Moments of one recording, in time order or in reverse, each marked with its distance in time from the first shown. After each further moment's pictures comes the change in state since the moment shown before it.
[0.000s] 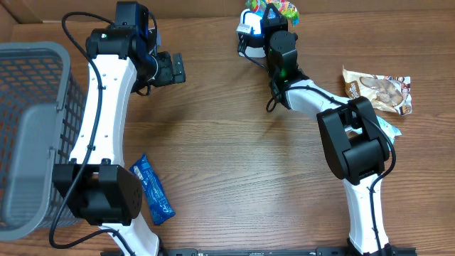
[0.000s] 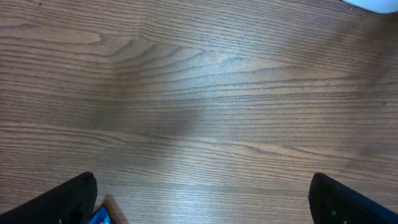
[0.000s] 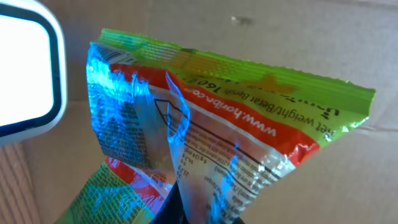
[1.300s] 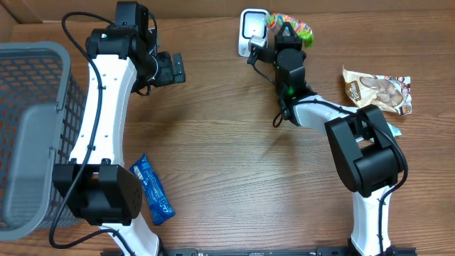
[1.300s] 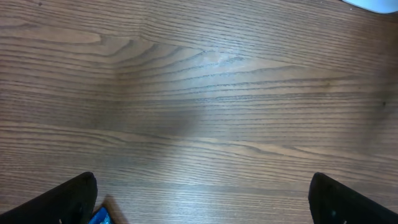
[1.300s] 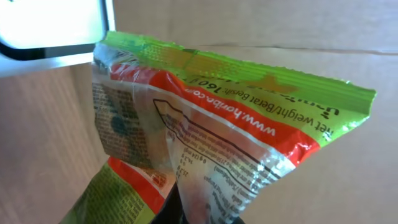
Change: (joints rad) left arm 0.000 0.000 0.000 0.000 0.000 0.000; right arm 0.002 -0.138 -0.269 0.074 0.127 0.130
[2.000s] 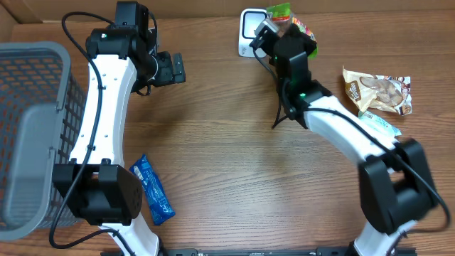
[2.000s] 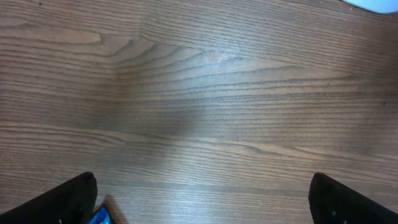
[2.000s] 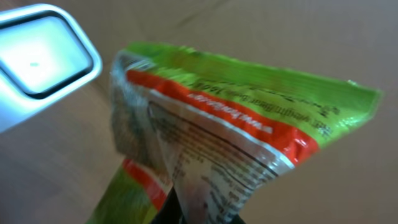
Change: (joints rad) left arm 0.000 0.000 0.000 0.000 0.000 0.000; right arm 0.057 -0.265 -0.006 -0.434 0.141 0.518
